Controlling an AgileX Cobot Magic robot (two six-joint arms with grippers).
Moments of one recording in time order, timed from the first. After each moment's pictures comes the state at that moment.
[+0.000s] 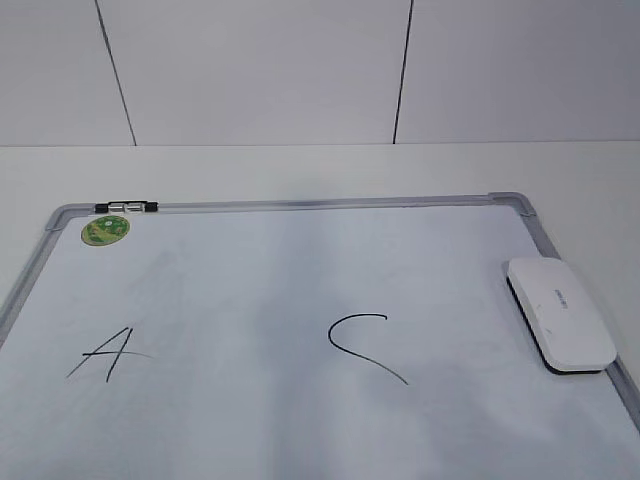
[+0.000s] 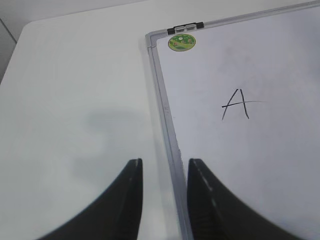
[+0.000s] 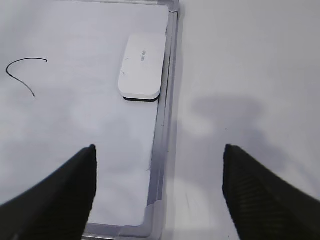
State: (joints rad) left arm 0.02 0.01 -0.53 -0.09 1.12 0.17; right arm 0.12 -0.02 -0.49 -0.04 1.16 -0.02
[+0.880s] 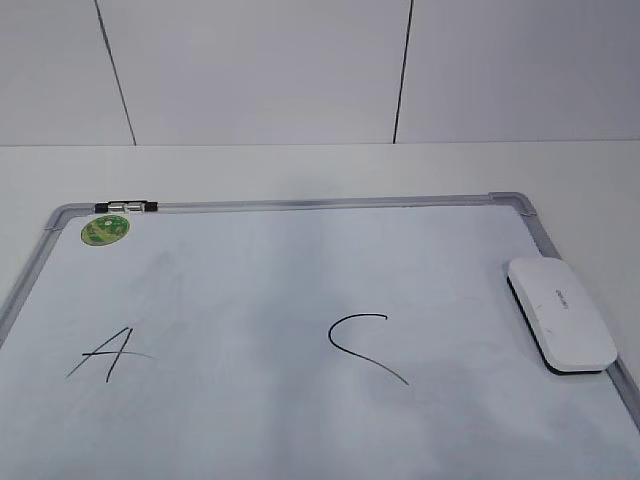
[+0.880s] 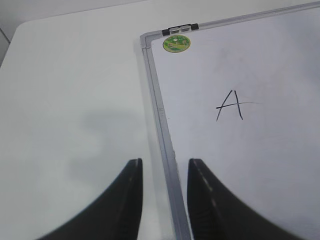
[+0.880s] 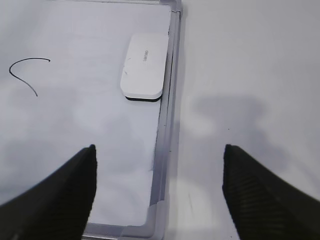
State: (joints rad) left arm 0.02 0.01 -0.53 -0.11 1.12 0.17; right arm 0.11 -0.02 -0.49 -0.03 1.16 -0.02
